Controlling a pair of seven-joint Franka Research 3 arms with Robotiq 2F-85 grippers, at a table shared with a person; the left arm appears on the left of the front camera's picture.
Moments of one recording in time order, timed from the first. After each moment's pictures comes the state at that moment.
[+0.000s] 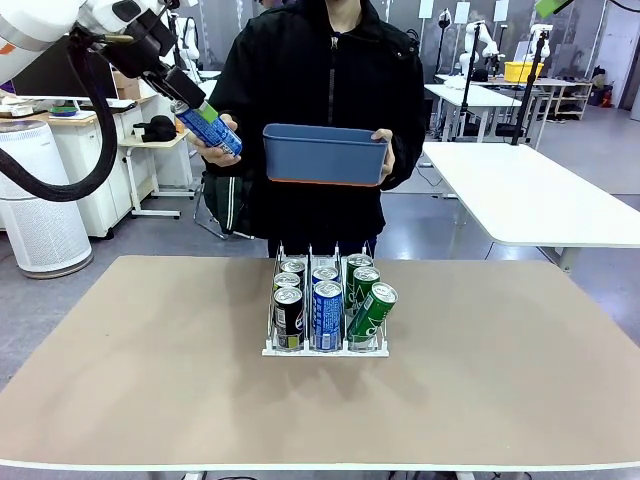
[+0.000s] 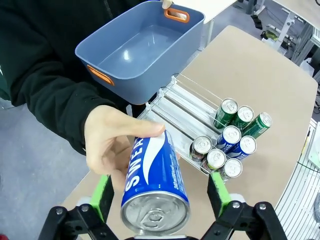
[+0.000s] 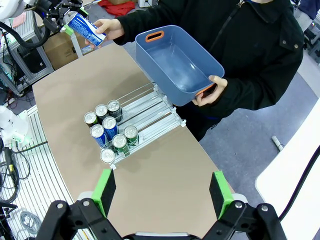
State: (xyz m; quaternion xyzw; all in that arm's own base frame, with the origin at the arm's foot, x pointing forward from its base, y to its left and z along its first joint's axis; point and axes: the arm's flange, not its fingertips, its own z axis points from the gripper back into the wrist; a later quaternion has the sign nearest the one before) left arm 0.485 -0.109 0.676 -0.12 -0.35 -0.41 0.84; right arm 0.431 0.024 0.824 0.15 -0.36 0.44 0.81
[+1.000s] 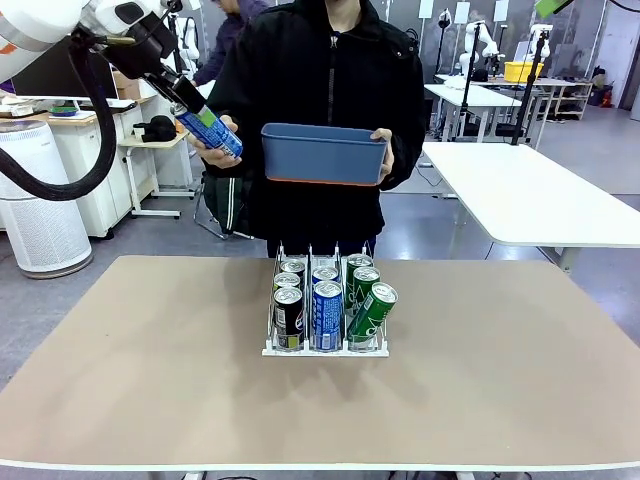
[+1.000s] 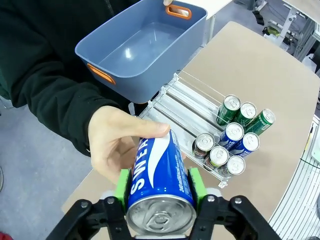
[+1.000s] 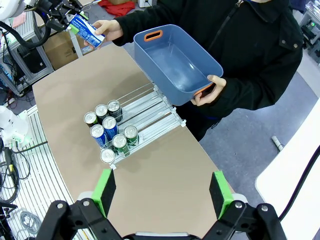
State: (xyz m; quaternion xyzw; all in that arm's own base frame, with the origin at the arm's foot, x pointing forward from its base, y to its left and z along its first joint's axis) left arm 0.486 -0.110 0.675 -0.11 -0.34 -0.41 0.84; right arm 0.431 0.024 0.824 0.15 -0.36 0.44 0.81
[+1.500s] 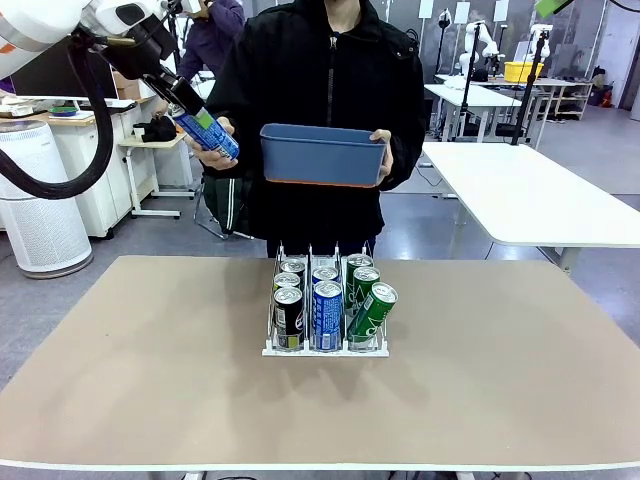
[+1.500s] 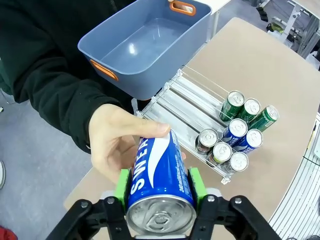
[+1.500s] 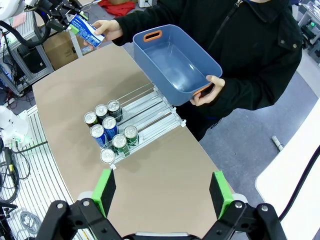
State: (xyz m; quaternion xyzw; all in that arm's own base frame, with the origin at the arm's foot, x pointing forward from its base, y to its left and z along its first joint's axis) left arm 0.486 -0.110 0.674 -0.10 -0.34 -0.41 0.84; right arm 0.431 0.024 0.824 0.15 -0.36 0.44 0.81
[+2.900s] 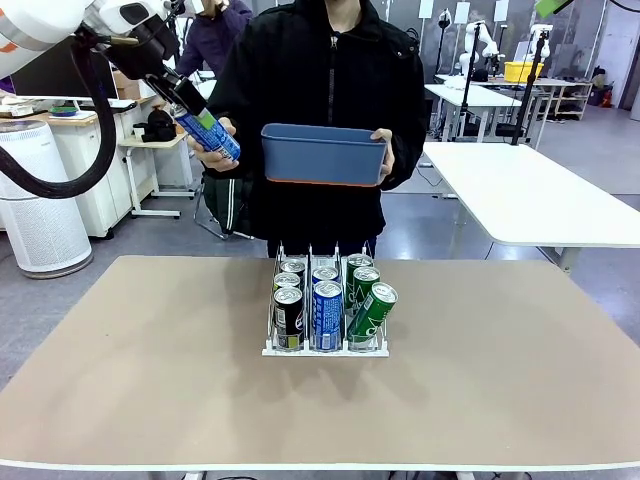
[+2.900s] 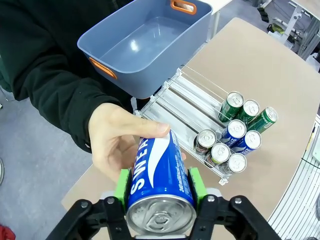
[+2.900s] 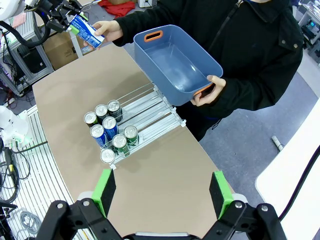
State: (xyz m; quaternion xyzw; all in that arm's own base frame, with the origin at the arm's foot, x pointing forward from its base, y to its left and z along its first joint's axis) left arm 0.485 -0.114 0.674 -0.10 -0.33 -0.40 0.85; right arm 0.431 0.024 0.824 0.15 -0.36 0.44 0.81
